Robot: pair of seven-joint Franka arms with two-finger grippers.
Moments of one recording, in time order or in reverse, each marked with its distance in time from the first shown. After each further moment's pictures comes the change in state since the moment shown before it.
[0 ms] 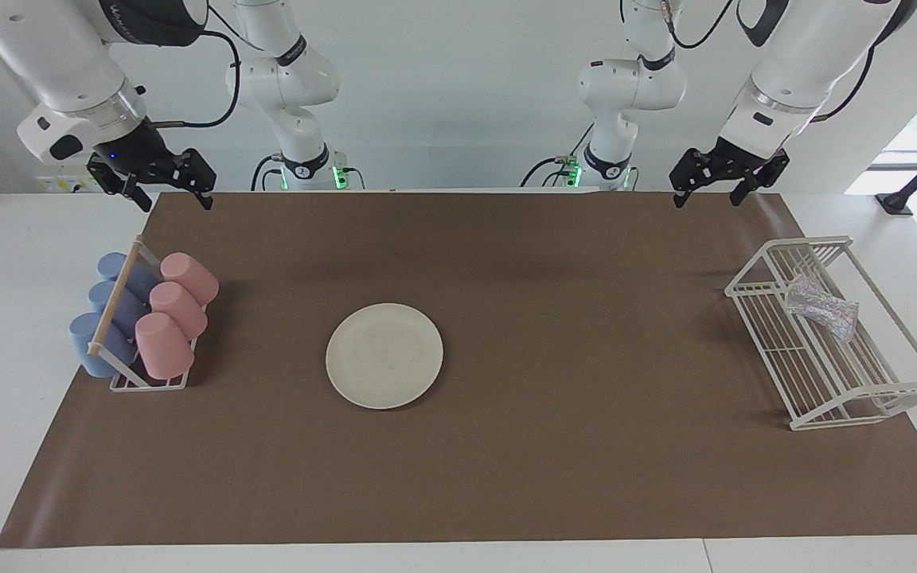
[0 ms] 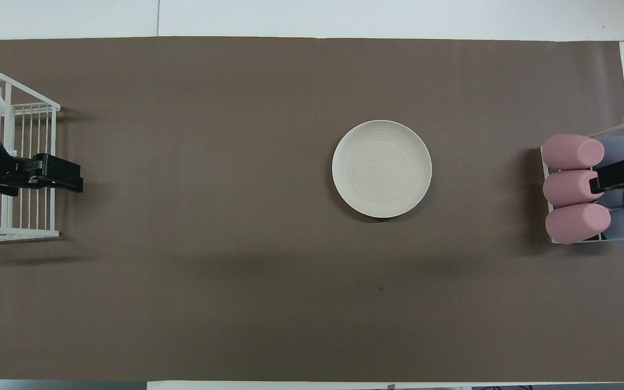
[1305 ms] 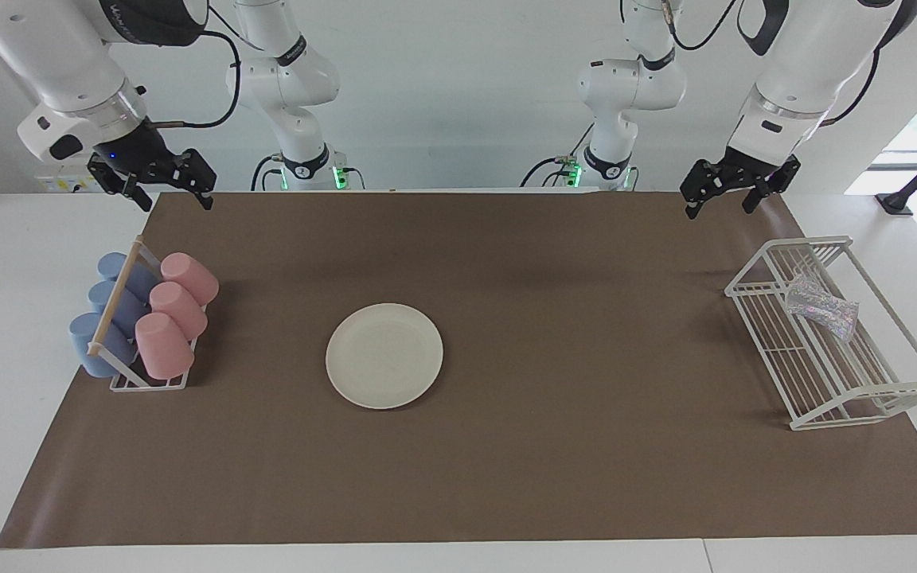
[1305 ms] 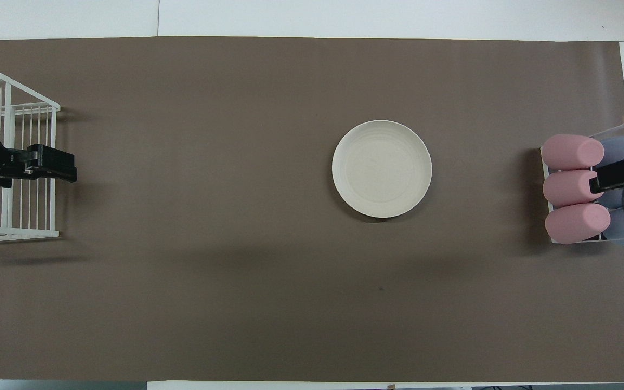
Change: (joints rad) left arm 0.003 0.000 0.001 -0.035 0.114 0.081 -0.033; right arm 0.001 0.000 0.000 0.000 0.000 0.000 0.012
